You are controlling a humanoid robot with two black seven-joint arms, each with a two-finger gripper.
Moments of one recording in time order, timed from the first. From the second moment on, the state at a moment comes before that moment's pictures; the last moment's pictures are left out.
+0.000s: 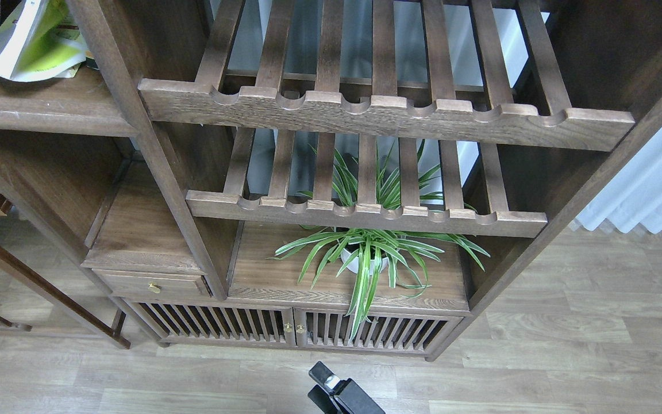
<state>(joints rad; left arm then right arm) -0.91 0.84 -1.45 -1.04 0.38 -0.49 0.44 -0.43 -0.02 0.80 1.37 0.01 0.58 -0.08</state>
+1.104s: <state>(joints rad) -1.02 0.76 -1.21 -0.89 0.32 -0.49 0.44 -0.44 -0.02 0.80 1.37 0.01 0.58 -0.08</state>
